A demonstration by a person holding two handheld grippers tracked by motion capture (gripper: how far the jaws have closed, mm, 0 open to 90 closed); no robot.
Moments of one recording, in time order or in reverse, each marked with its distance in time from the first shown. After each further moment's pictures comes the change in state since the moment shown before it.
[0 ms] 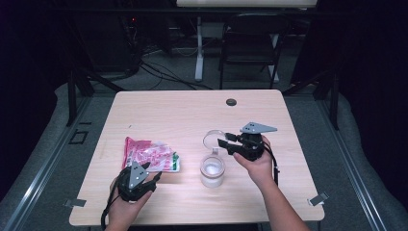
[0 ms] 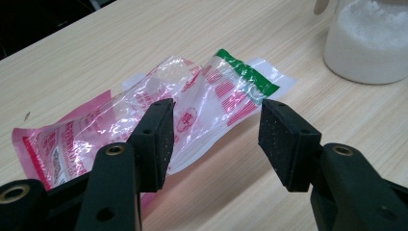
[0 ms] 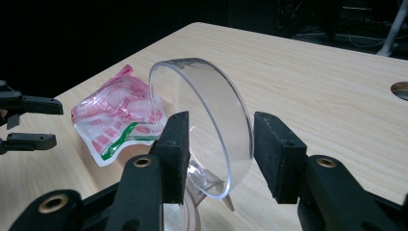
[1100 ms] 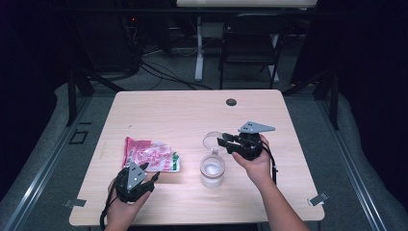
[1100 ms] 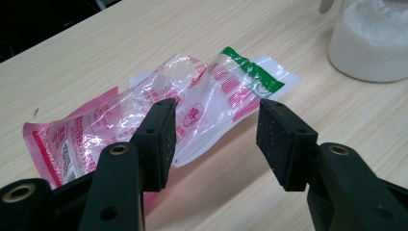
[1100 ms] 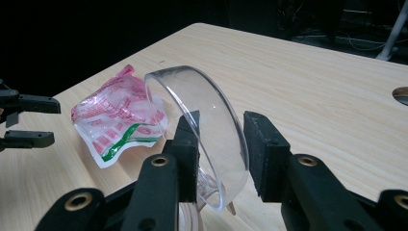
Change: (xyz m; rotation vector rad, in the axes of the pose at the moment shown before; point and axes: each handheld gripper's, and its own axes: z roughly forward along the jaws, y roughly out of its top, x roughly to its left) left arm 0.001 0.000 -0.003 -0.002 0.012 0.005; right arm 0.003 0.003 0.001 0.006 0.001 -0.022
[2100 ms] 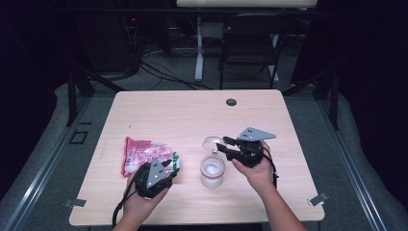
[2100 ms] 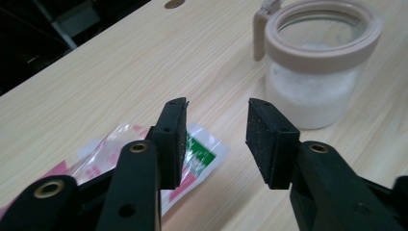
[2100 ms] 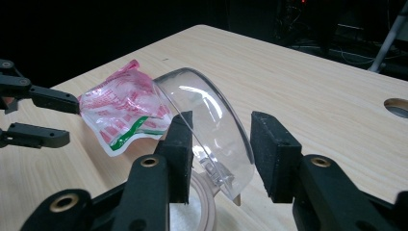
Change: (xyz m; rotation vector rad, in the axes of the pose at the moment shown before) left arm -0.037 0.050 0.012 -0.052 -0.122 0.117; right arm 0.019 -0.005 -0.013 -0.018 -0.021 -0.069
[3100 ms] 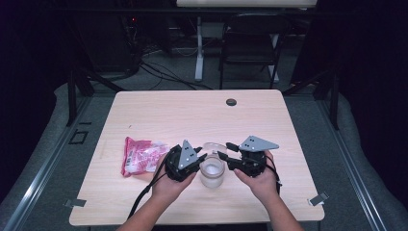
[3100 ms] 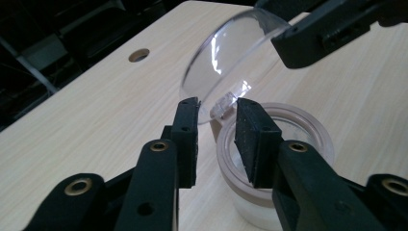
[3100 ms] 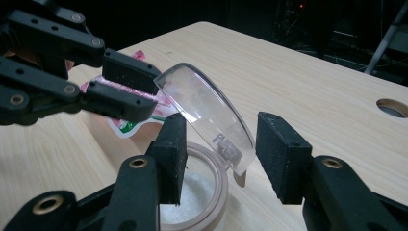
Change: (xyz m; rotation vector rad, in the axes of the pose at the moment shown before) left arm -0.019 0.071 0.038 -0.072 -0.072 0.036; right arm 0.015 -0.011 -0.018 0.001 -0.018 -0.052
